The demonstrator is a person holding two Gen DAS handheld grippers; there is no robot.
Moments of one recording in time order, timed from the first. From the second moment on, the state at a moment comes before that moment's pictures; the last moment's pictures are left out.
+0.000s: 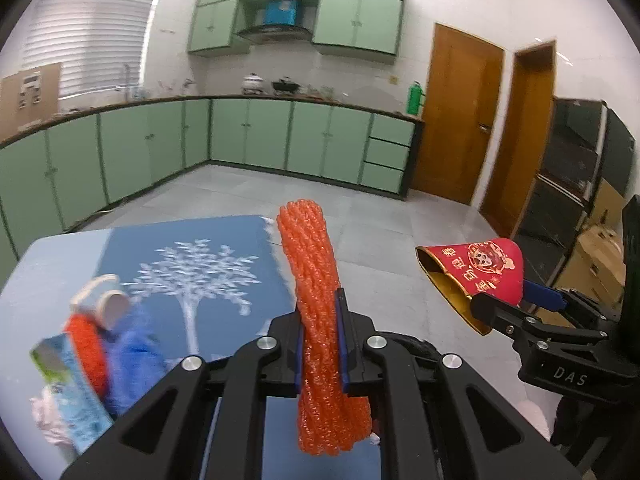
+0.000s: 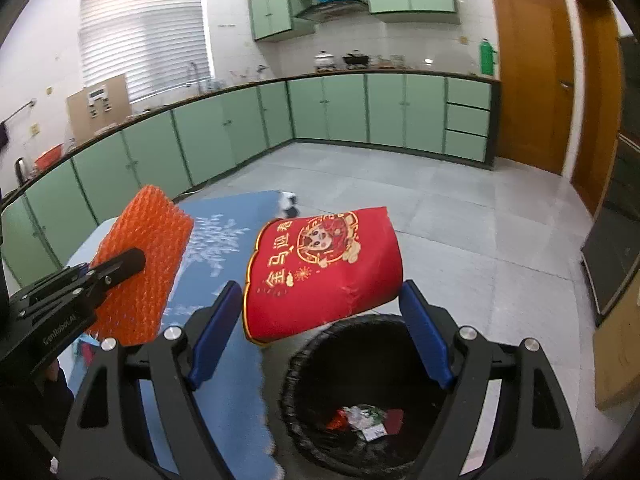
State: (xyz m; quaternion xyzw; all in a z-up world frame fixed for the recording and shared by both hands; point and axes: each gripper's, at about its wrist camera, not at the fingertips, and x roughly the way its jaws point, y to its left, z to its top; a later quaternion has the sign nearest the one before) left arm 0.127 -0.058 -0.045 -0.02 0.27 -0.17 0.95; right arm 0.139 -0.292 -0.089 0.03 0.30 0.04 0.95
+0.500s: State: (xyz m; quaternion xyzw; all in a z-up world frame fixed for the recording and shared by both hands) left arm 0.147 -0.140 -0.079 0.01 0.30 -0.23 0.93; right arm 0.139 -0.349 -0.135 0.04 0.33 -0.02 0.94
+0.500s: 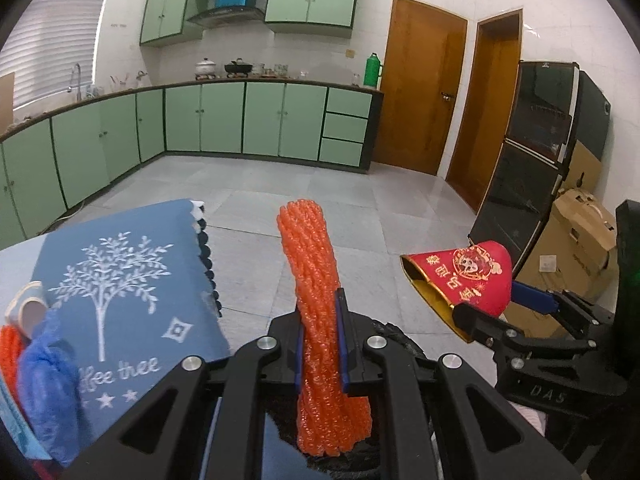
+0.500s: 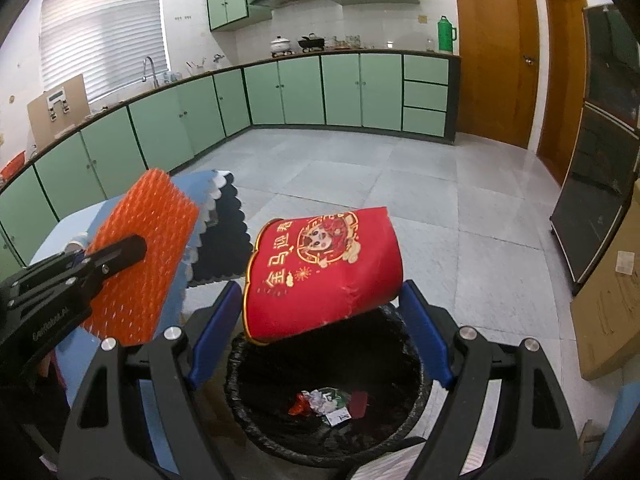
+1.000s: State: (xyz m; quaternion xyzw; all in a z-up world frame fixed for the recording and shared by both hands) left arm 0.172 -0.151 -0.092 0.00 0.31 -0.22 0.92; right arm 0.157 -0.364 -0.159 0.03 0.35 -0.05 0.93
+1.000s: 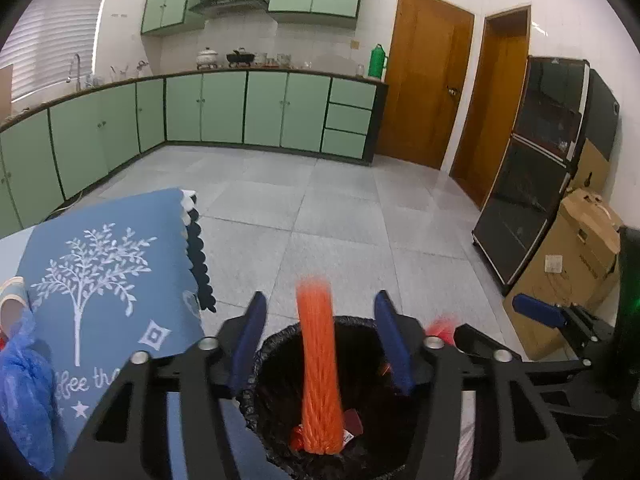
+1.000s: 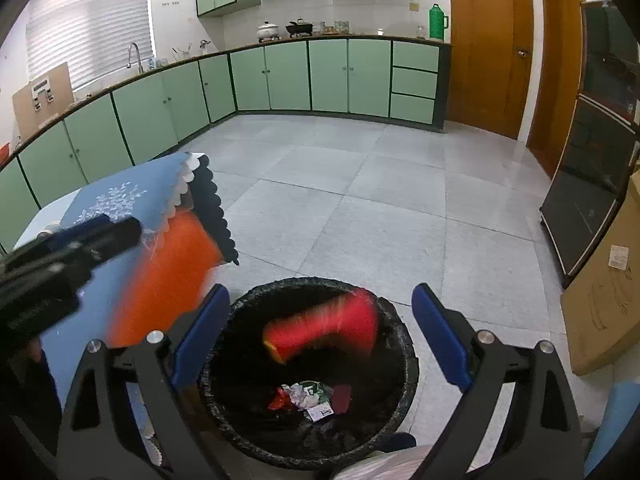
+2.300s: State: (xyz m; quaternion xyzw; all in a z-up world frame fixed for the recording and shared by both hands) left arm 0.062 0.108 -0.084 -0.02 0.30 0.05 0.95; right arm 0.131 -0.160 -0.128 0.00 0.29 0.15 0.95
